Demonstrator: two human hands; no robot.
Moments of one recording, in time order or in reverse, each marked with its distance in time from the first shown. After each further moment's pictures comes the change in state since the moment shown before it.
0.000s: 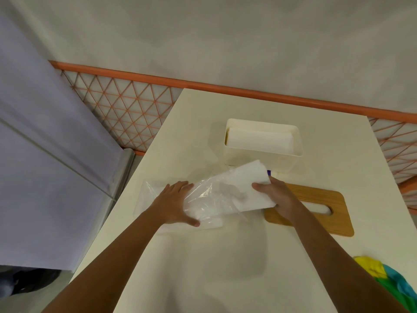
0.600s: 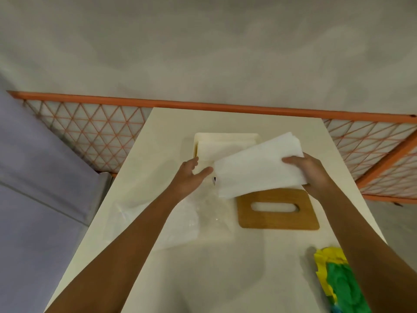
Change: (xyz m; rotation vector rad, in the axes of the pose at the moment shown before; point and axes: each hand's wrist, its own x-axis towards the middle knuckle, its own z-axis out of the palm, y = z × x) left_hand 0.046 0.116 -0.064 -0.857 0.223 -0.032; right_hand -0.039 -0.060 -0.116 0.118 0.260 -0.226
